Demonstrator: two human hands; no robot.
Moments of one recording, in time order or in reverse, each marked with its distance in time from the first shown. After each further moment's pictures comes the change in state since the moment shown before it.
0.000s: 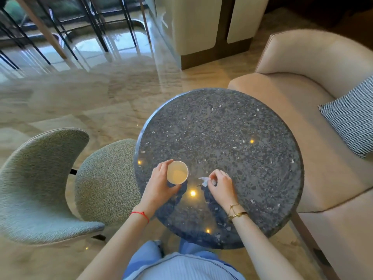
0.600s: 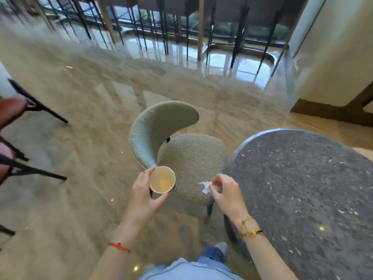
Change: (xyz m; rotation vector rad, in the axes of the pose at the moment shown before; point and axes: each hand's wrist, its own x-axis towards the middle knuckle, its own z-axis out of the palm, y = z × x) left_hand -0.281 -0.086 -0.150 -0.116 0.721 -0.474; right_hand -0.115 -0.215 0.106 -0.056 -0.356 -0.681
